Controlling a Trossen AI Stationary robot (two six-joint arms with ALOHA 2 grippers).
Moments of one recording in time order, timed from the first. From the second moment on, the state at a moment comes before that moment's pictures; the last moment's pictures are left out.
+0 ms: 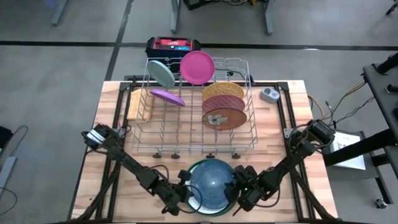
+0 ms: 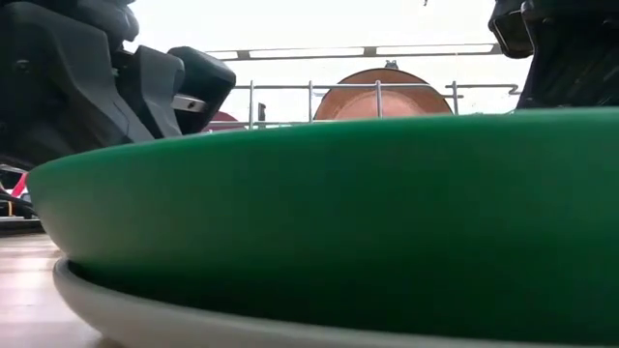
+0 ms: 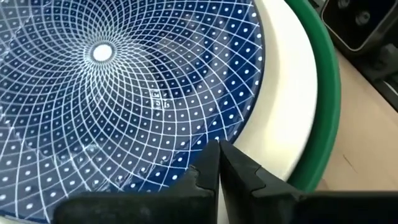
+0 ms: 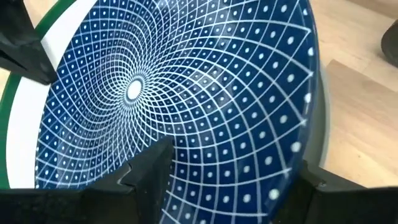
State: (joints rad) left arm -0.66 1.96 1.02 0.09 -0.36 -0.14; right arm 0.75 1.83 1.09 -0.45 0.57 1.54
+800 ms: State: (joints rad) left arm -0.66 1.95 1.03 0.18 -0.38 -0.09; right arm 0.76 1.82 1.12 -0.42 0.75 1.48
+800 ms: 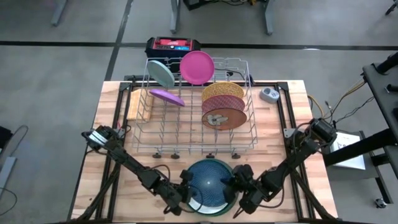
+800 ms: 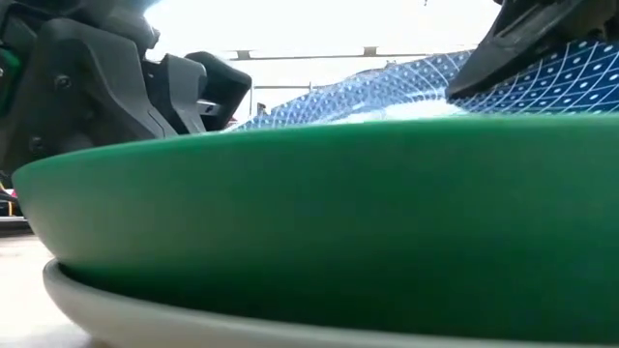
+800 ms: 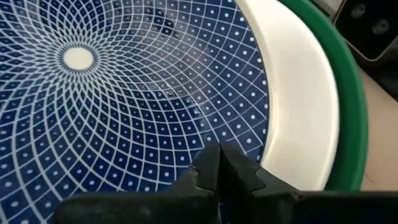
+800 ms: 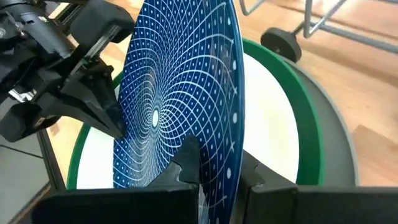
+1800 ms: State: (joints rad) left arm -0.83 1.60 1.03 0.05 -0.53 0.07; right arm 0.77 1.74 1.25 -0.48 0.83 1.02
